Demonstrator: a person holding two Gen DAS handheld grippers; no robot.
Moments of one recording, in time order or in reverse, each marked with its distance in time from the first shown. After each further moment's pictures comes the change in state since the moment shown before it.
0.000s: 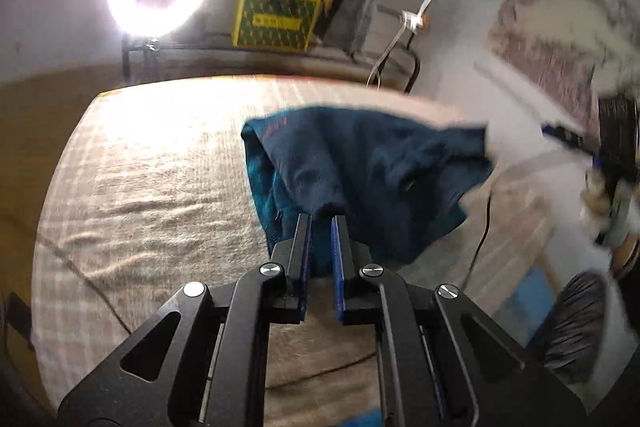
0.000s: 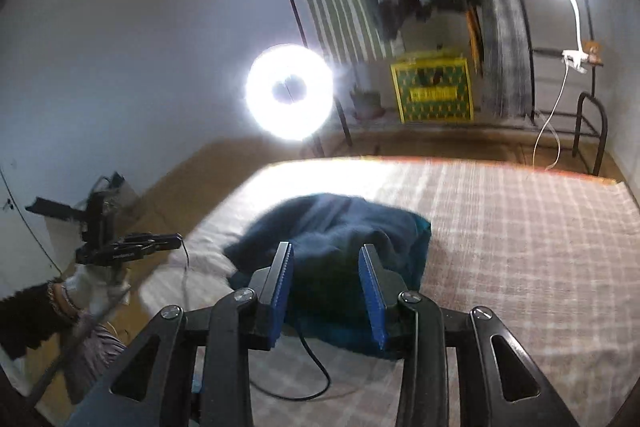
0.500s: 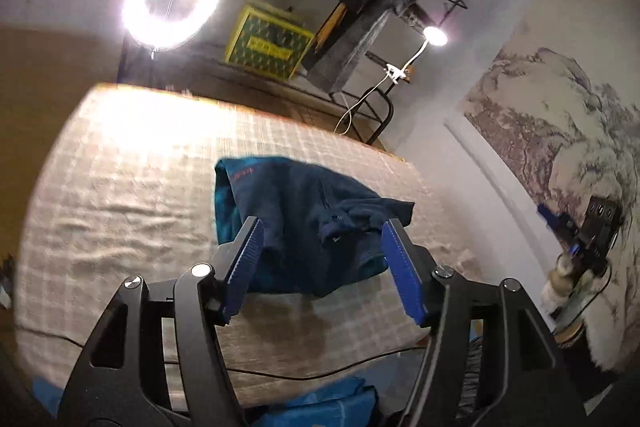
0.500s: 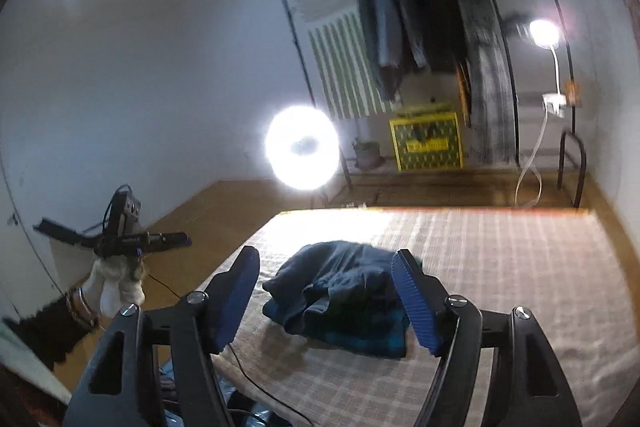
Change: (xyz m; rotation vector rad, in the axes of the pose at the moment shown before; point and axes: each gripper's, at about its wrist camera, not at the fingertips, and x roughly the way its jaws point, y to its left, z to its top) left arm -0.058 0.003 0.051 -0.213 -0.042 -0.139; right arm -0.094 0.032 0.025 0.025 -0.125 -0.021
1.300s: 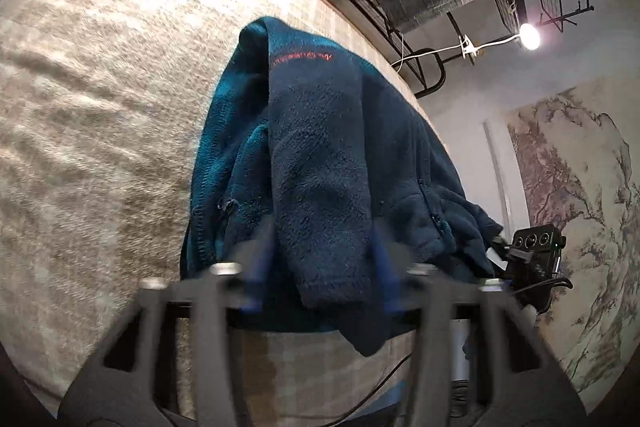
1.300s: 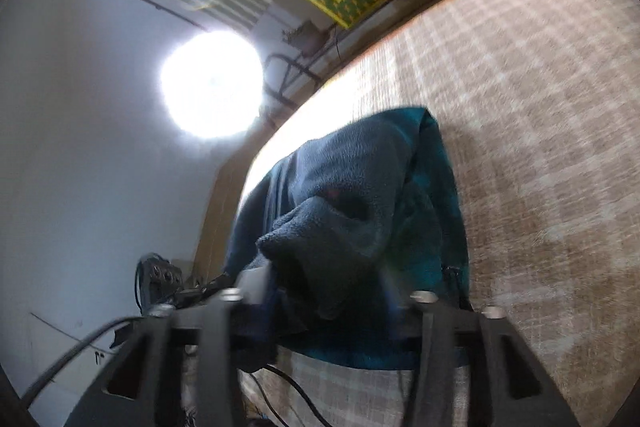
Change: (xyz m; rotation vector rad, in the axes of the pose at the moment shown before) left arm 0.197 0.097 -0.032 -0.384 0.257 -0.031; right arm 0.241 -0.137 -0.096 0.609 0.337 0.124
